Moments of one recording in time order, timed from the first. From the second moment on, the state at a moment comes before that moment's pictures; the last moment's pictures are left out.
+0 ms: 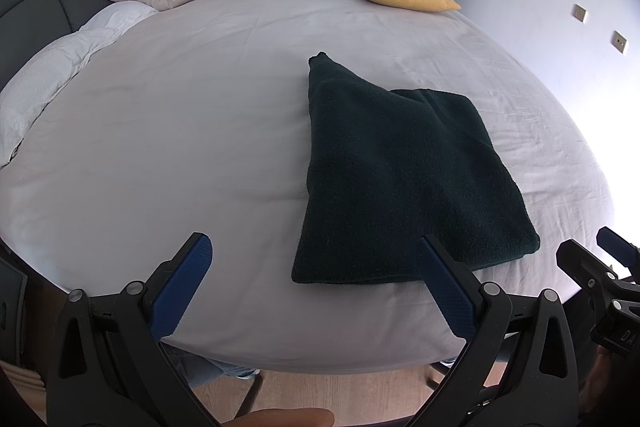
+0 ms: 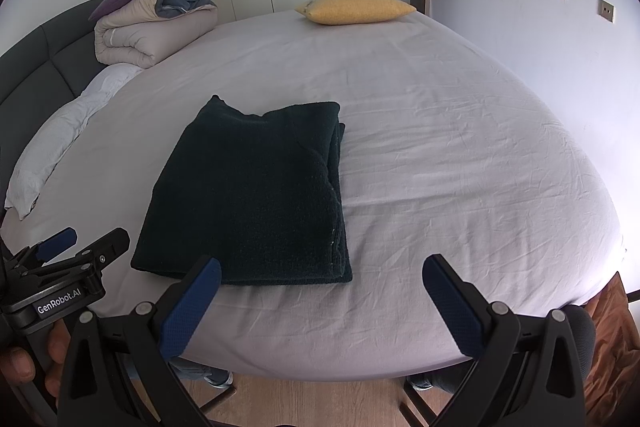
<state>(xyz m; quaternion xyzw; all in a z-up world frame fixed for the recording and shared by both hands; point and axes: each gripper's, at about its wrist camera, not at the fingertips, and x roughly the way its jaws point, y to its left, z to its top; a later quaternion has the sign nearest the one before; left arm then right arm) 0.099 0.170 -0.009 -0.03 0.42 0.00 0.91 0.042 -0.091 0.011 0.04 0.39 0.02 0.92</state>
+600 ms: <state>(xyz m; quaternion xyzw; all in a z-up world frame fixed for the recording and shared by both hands) 0.100 0.169 -0.010 -0.03 0.42 0.00 0.91 0.043 -0.092 0.011 0.04 0.40 0.02 0.92</state>
